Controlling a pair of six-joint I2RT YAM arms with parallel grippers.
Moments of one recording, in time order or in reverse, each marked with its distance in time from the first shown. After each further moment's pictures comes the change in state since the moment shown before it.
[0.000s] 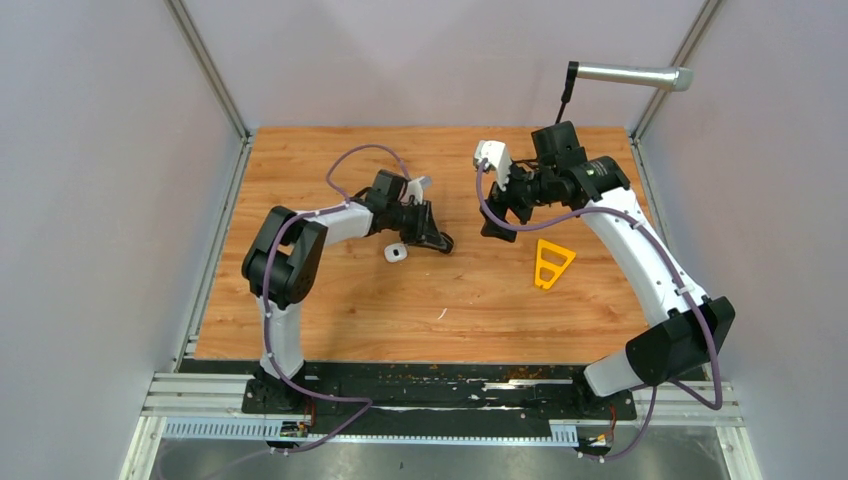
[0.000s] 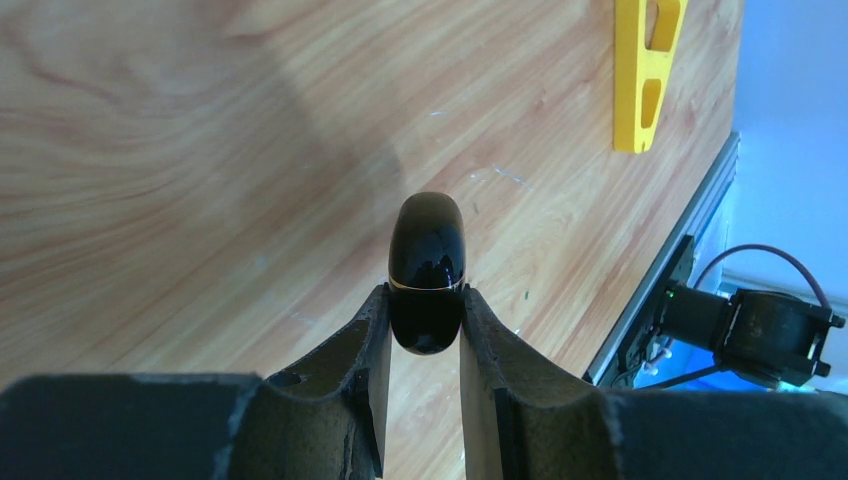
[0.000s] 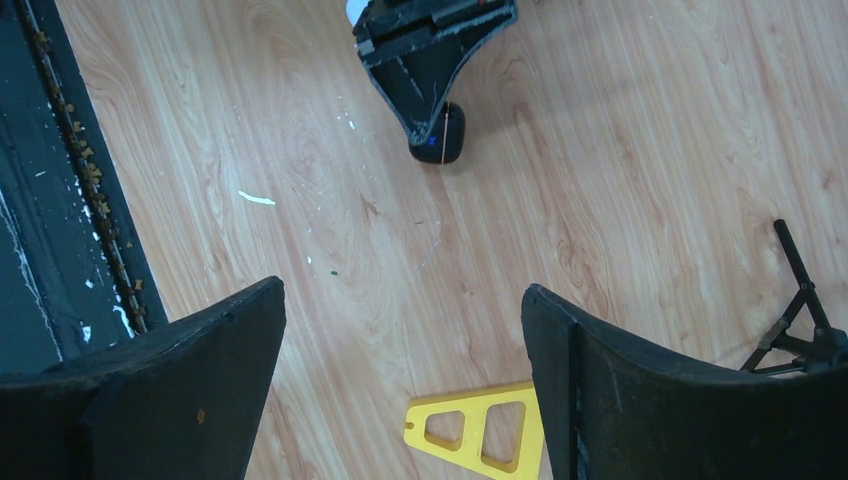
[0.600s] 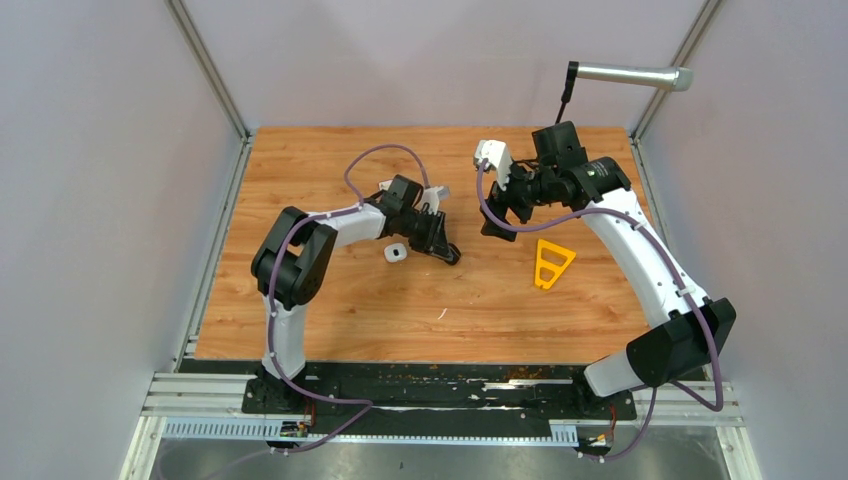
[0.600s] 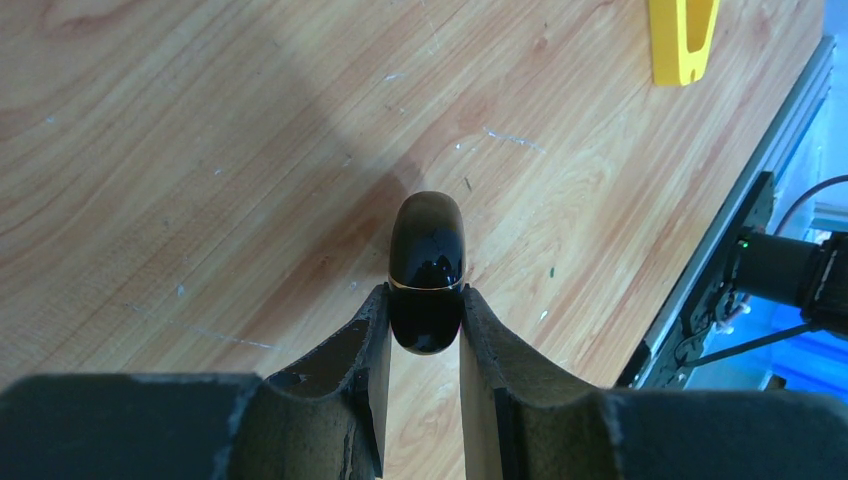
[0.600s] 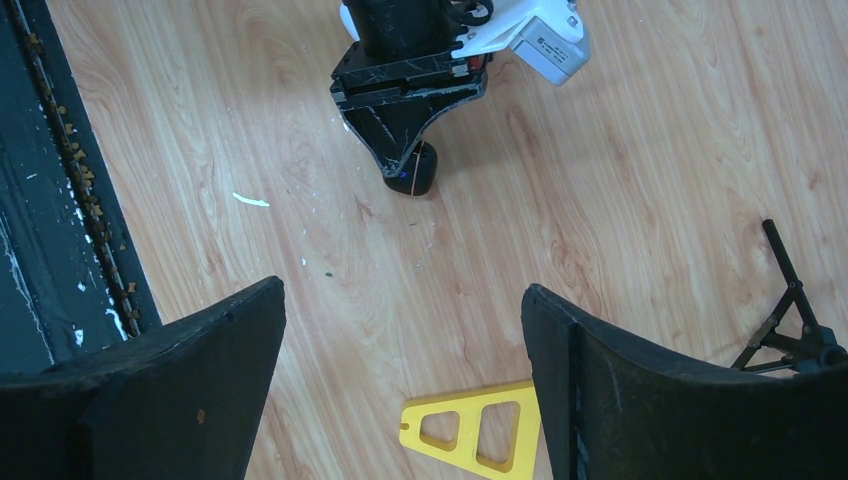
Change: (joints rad) left arm -0.099 0.042 0.062 -0.092 -0.029 0.153; right arm 0.000 -0.014 -0.011 0.013 0.013 0.001
